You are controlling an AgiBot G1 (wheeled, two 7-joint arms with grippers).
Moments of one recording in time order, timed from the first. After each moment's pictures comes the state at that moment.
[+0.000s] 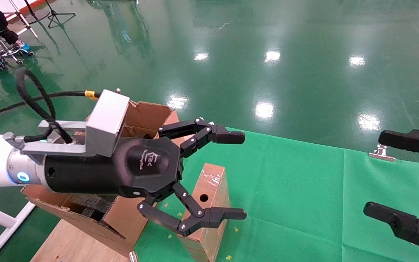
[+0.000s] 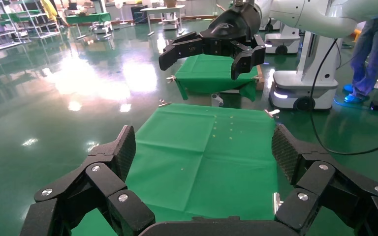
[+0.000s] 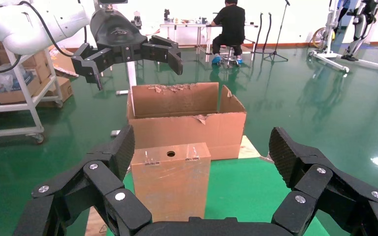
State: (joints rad) left arm -1.08 0.61 0.28 -1.28 0.73 1.50 -0.19; right arm 1.06 -0.57 -0.34 1.22 -0.66 -1.42 0.14
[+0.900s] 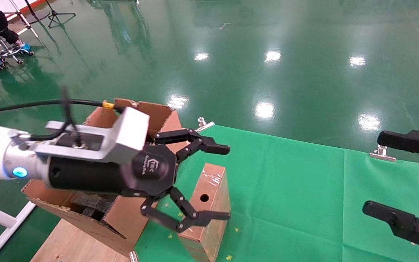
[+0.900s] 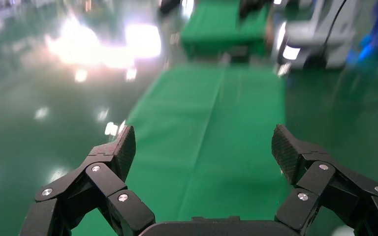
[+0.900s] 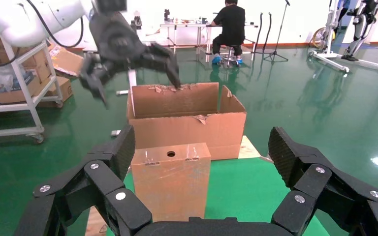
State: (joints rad) left arm -1.15 0.56 0.32 -1.32 0.89 1.48 -0.23; right arm 1.06 -0.57 -0.34 1.22 -0.66 -1.42 0.14
